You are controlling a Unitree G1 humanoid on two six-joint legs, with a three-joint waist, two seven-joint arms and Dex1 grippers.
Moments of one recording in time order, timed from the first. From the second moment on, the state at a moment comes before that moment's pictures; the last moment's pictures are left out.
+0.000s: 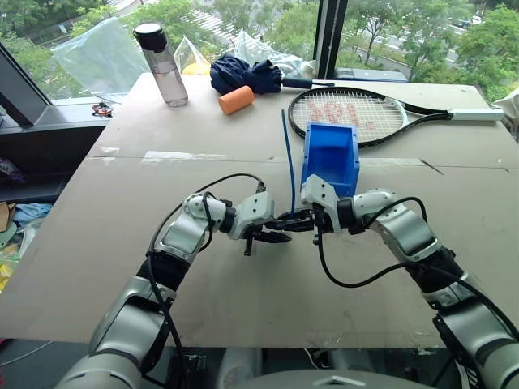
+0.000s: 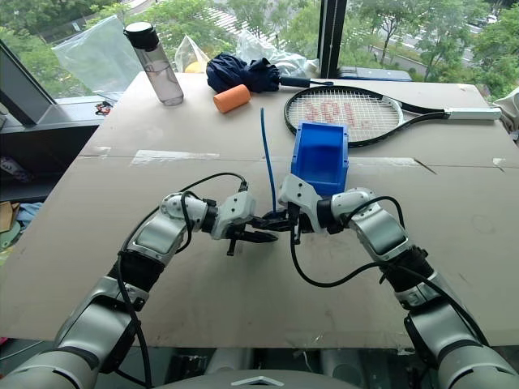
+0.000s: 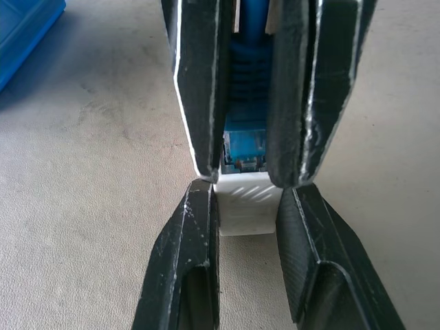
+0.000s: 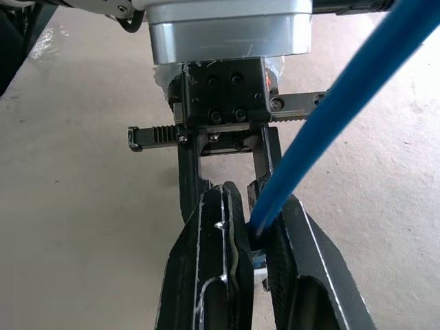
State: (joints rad) left arm -0.57 0.51 -0.32 0.35 -0.12 0.04 -1.32; right arm -0.62 -0.40 0.44 0.05 0.23 0.44 1.06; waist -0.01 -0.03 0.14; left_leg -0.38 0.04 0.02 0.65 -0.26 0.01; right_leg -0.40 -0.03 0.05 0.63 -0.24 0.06
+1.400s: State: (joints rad) left arm -0.02 0.54 0.13 -0.68 -0.65 0.67 -0.62; right arm -0.57 -0.63 -0.18 -0.01 0.49 0.67 0.98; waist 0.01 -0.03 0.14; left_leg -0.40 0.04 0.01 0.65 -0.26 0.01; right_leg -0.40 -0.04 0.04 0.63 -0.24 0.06
